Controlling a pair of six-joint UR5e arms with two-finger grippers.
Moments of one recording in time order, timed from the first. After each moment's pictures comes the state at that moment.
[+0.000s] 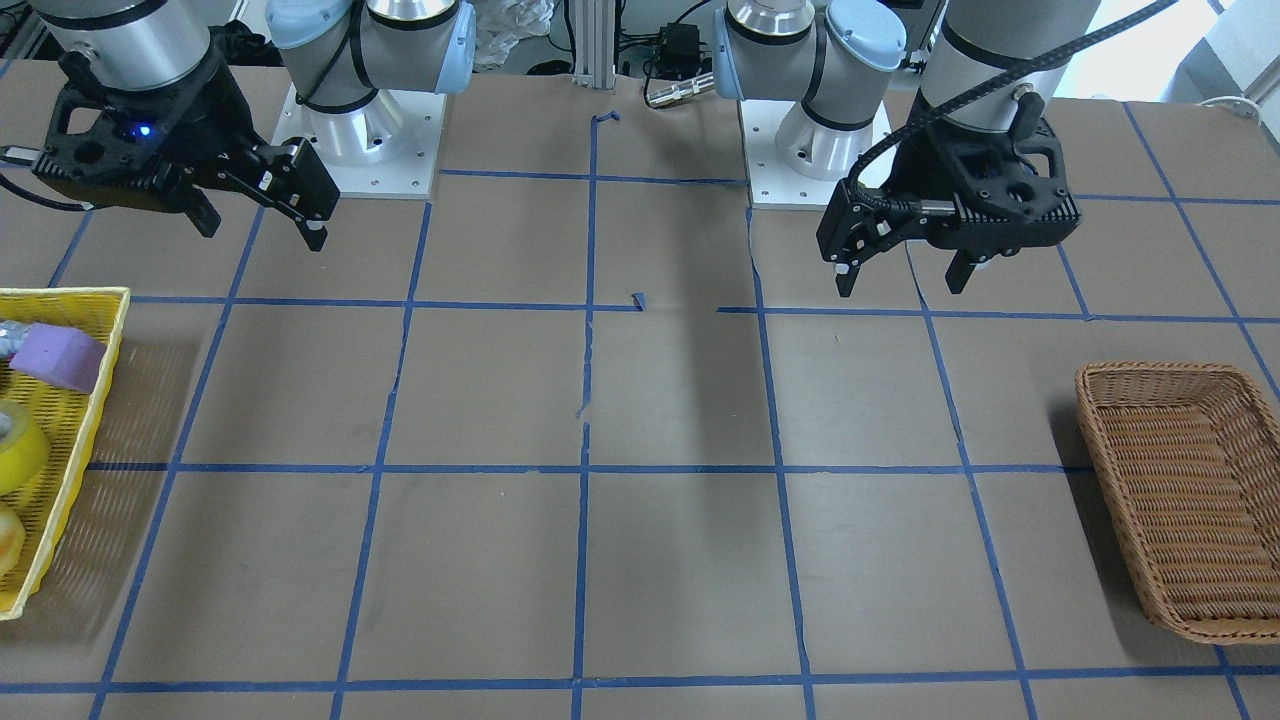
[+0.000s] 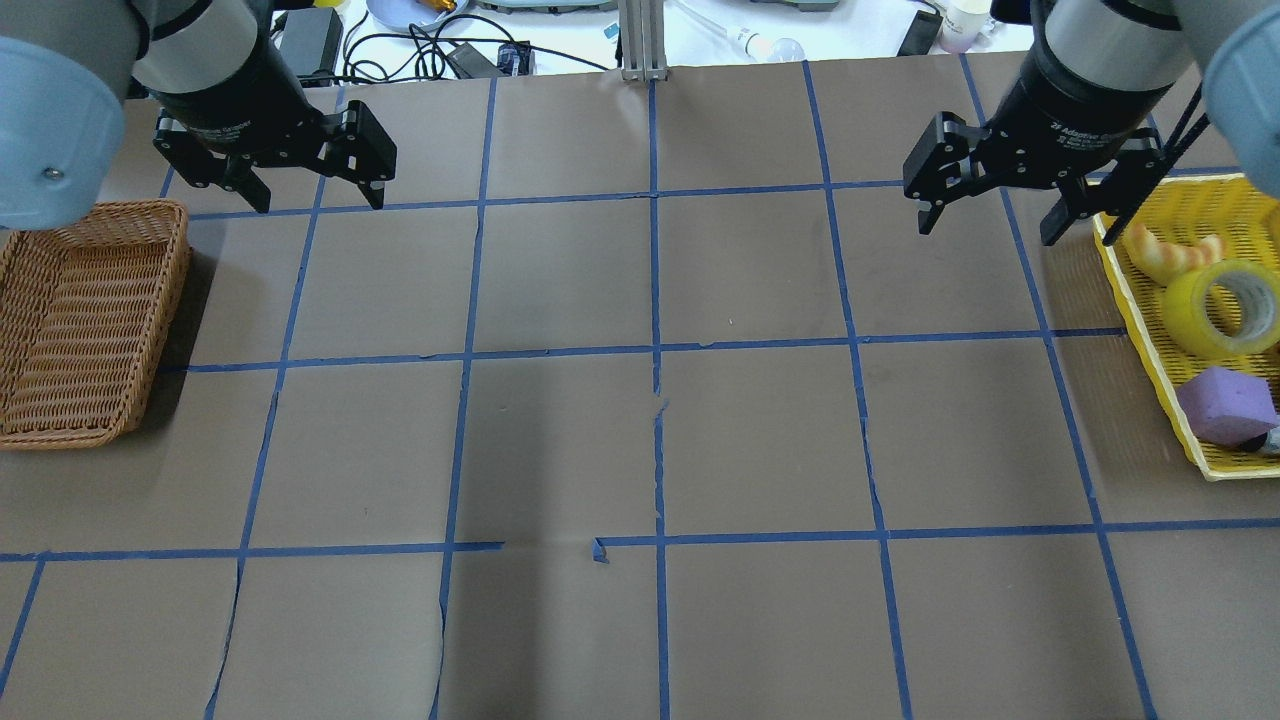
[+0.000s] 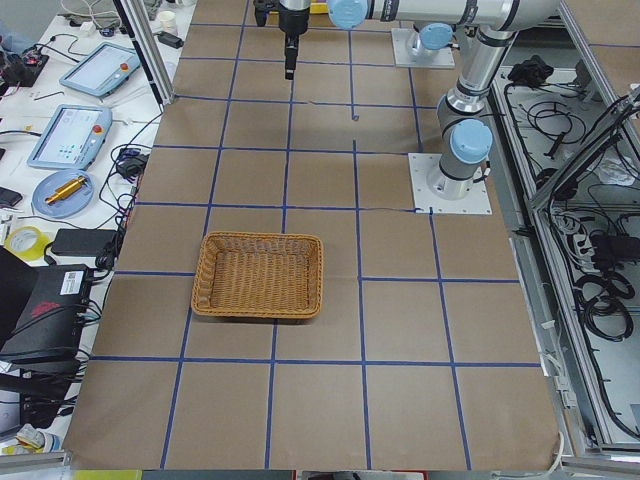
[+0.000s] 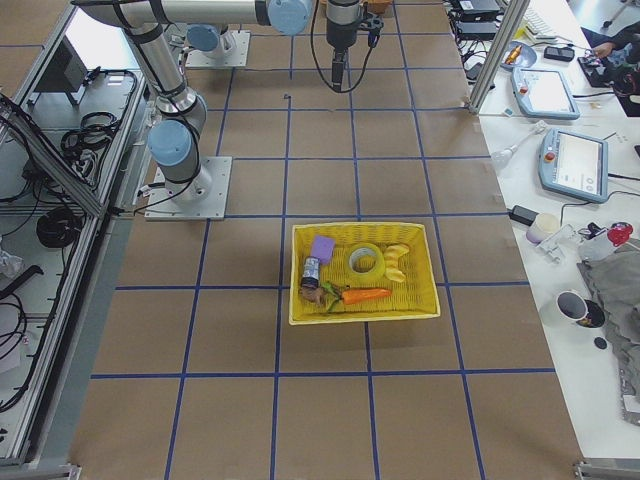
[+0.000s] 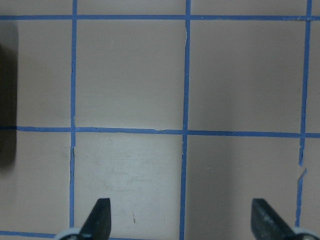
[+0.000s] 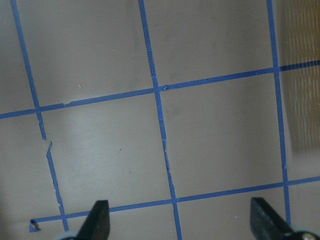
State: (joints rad) left arm -1.57 -1.58 -1.54 -1.46 1.62 -0.02; right arm 1.51 -1.62 1.59 -1.55 -1.55 0.10
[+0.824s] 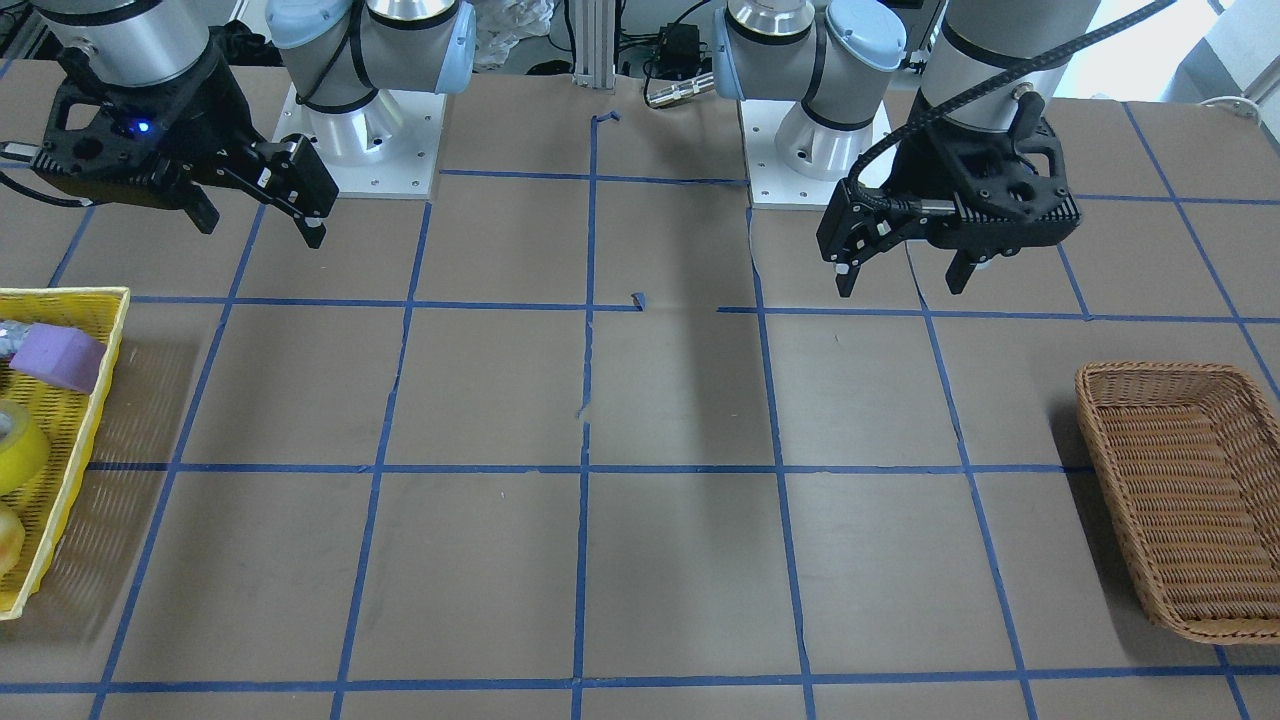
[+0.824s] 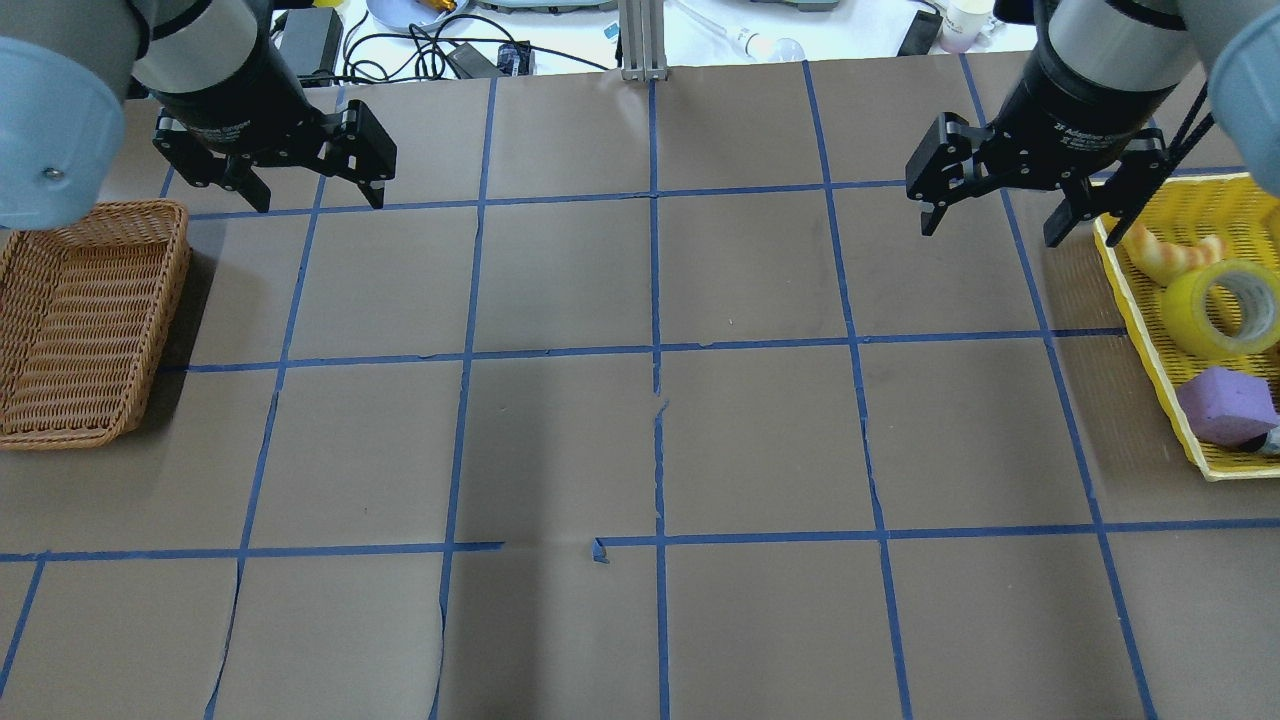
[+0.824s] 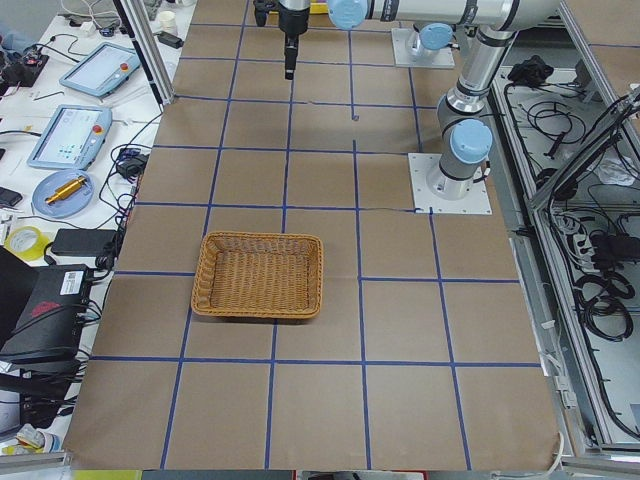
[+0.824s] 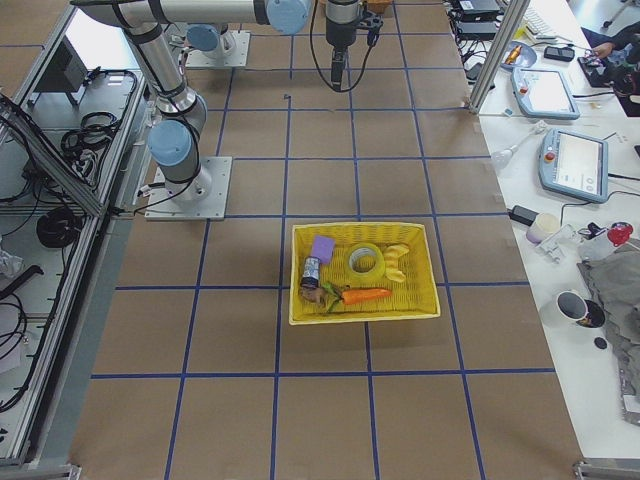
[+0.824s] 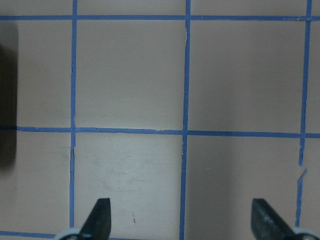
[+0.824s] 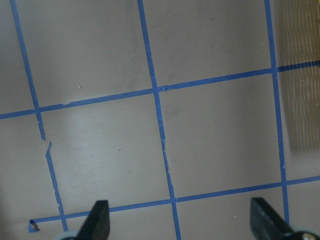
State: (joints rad) left arm -1.57 -1.58 -1.54 -1.46 1.62 -0.02; right arm 1.51 -1.63 1.60 -1.54 -1.56 0.10
